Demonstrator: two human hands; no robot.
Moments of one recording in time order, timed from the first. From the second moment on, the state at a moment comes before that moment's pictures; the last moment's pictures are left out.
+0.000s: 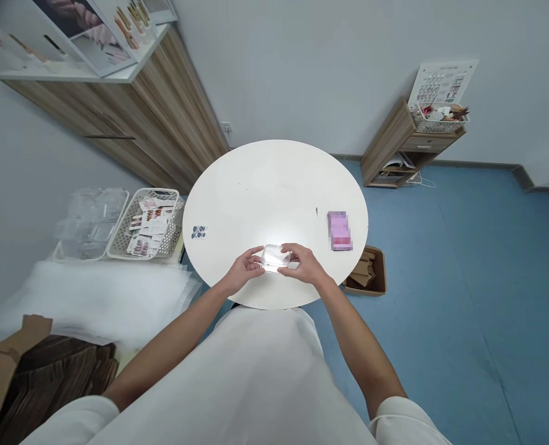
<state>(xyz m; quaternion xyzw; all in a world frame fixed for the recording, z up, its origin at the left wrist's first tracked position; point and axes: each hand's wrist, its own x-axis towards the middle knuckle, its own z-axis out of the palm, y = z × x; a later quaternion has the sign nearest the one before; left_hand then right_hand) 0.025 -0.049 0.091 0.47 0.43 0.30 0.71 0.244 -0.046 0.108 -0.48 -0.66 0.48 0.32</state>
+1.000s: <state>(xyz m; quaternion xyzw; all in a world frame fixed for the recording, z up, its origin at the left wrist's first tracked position) 0.031 -0.068 0.029 0.43 0.56 0.28 0.64 0.214 -0.094 0.030 -0.63 -0.45 0.54 0.33</state>
